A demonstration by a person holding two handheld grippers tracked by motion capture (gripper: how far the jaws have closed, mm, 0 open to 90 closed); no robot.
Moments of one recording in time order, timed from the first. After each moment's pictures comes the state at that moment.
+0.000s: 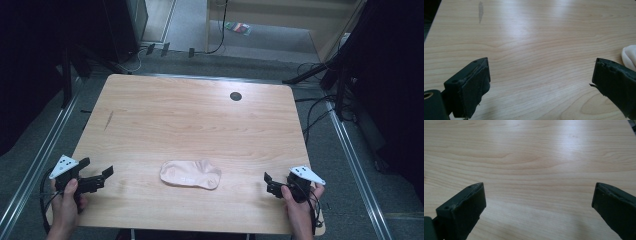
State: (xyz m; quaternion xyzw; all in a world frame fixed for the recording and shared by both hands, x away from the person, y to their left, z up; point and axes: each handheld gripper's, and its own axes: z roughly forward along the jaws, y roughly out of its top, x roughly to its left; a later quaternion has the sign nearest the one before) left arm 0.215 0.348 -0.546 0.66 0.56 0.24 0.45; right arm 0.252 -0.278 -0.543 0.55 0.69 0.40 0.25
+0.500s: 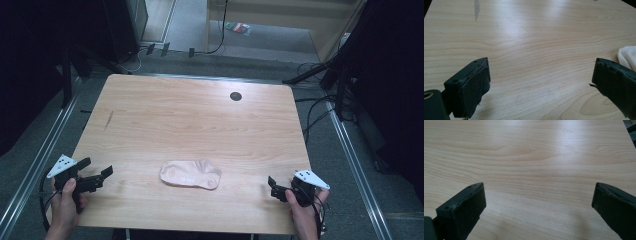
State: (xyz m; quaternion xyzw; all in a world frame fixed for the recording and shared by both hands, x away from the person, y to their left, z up) left arm 0.219 0.349 -0.551 0.66 0.55 0.22 0.47; right arm 0.244 -0.288 -0.547 0.55 0.69 0.39 0.25
